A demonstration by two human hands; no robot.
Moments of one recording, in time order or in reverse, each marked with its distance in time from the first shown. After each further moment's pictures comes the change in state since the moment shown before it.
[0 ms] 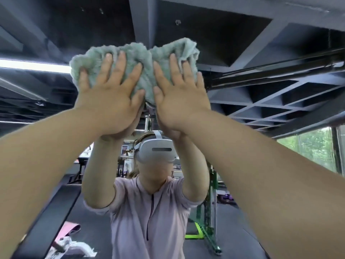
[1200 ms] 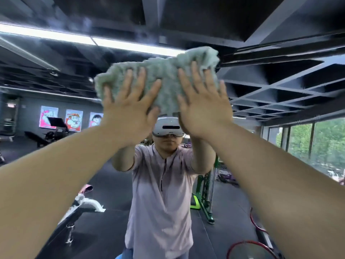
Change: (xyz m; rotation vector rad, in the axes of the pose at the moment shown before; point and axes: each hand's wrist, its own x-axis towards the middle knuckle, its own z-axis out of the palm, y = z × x) left_hand -0.067 0.098 0.028 -0.040 -0.055 -0.014; right_hand -0.085 0.099 0.006 -0.031 -0.103 -0.053
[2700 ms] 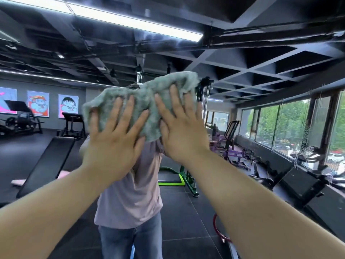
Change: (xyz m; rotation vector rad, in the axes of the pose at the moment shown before) left_hand -0.112 -0.126 0.057 0.084 0.212 0.244; right_hand -0.058 -0.150 0.039 0.033 -0.098 0.016
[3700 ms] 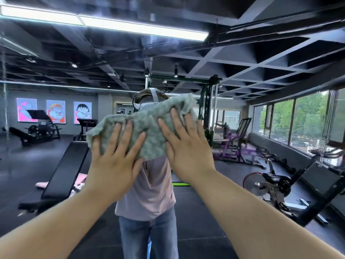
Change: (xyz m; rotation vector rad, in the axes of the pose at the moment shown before) left_hand -0.054 -0.009 0.003 0.018 -0.040 0.037; right_hand -0.042 -0.009 0.033 0.015 0.033 -0.034
